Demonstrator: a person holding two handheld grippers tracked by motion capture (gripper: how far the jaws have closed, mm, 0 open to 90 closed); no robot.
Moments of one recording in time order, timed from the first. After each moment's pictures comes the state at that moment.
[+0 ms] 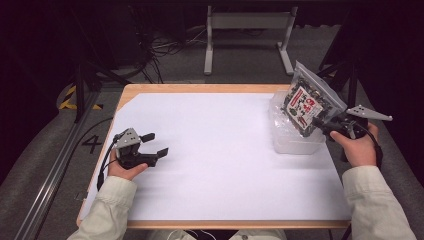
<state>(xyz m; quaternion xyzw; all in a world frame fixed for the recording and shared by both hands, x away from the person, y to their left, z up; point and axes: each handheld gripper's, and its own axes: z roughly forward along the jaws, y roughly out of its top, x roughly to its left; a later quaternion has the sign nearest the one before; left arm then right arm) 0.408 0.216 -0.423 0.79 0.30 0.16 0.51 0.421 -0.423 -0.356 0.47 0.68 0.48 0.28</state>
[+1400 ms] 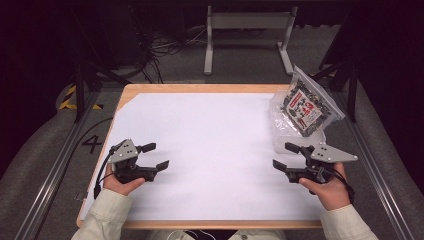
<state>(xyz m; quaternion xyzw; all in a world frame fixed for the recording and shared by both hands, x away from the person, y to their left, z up) 0.364 0.212 -0.411 0.79 0.27 0.15 0.54 0.336 -0.310 -0.386 0.29 0.75 0.56 0.21</state>
